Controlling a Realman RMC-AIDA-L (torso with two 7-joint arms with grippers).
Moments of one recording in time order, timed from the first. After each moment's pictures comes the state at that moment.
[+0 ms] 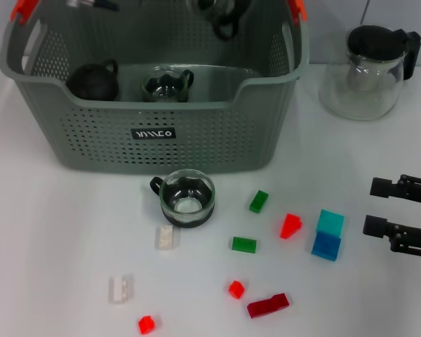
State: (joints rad) left arm -1.02 -1.93 1.03 0.84 2.12 1.26 -2.37; right arm 0.35 2.06 -0.57 -0.75 -1.95 -1.87 1.32
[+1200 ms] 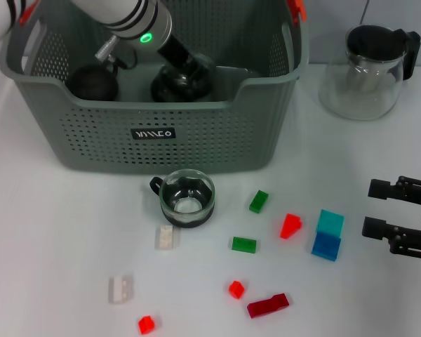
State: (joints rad) left arm -1.15 -2.09 1.09 0.65 2.85 0.95 -2.49; right arm 0.35 2.06 -0.57 -0.74 -1.95 -1.88 1.32
